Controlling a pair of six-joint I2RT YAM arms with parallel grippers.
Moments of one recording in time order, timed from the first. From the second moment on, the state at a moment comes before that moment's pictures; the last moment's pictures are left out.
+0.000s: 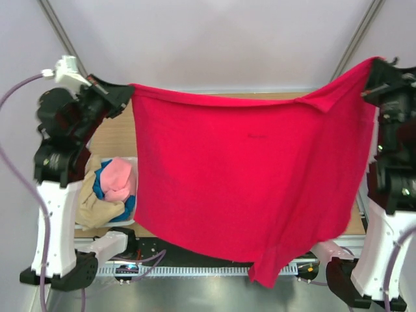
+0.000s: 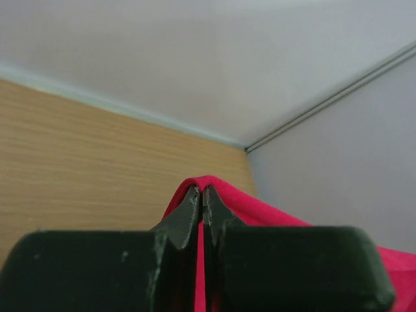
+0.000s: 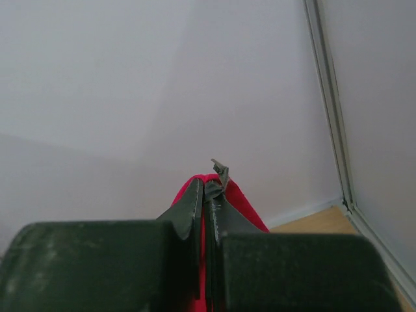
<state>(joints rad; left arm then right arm) -0.16 1.08 1.72 -0.63 0.13 -0.71 -0.09 1.00 1.86 -0.50 0.13 0.39</state>
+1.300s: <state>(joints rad) -0.10 2.18 1.94 -0.42 0.18 -0.56 -0.09 1.70 1.47 -0.21 0.06 0.36</state>
